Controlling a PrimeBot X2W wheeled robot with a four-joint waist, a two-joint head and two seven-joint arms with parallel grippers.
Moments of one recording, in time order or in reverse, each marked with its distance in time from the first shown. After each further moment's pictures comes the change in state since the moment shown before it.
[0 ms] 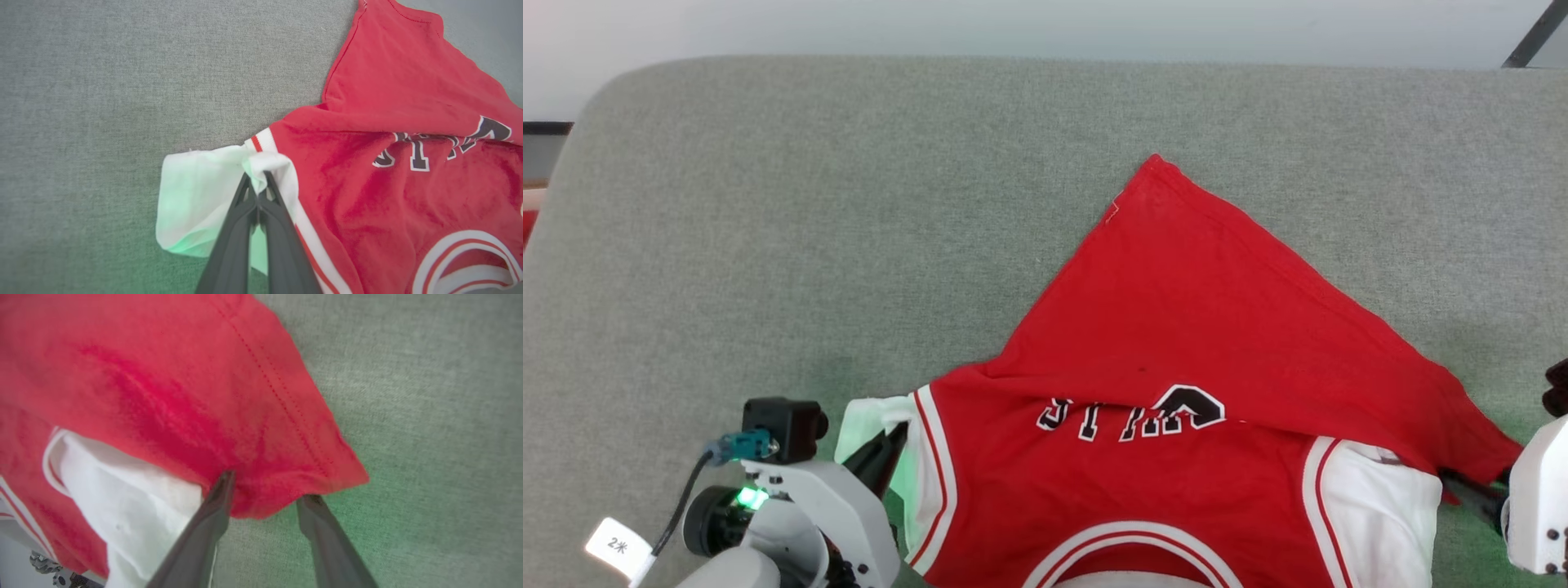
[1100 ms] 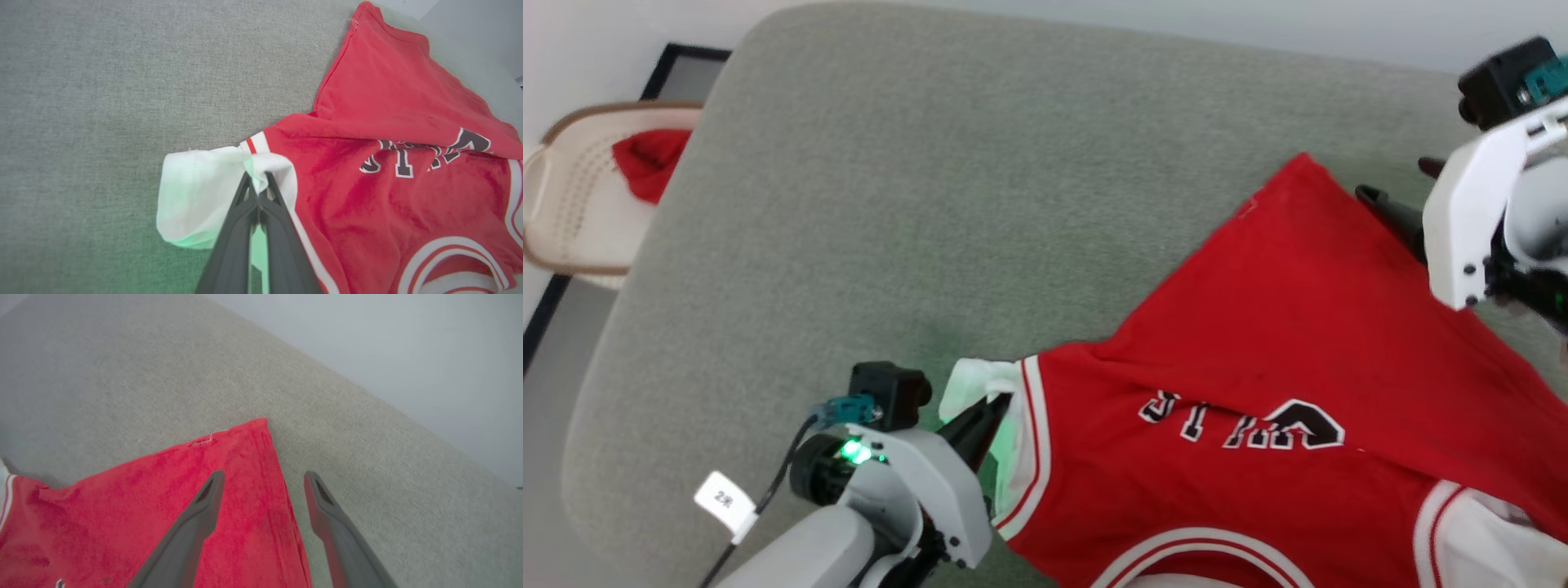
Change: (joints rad) left arm -0.131 -0.157 -0.091 0.087 0.052 -0.086 -0.007; right arm -0.681 -0.080 0.433 0.280 -0.030 0.000 -0.209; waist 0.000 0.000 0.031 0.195
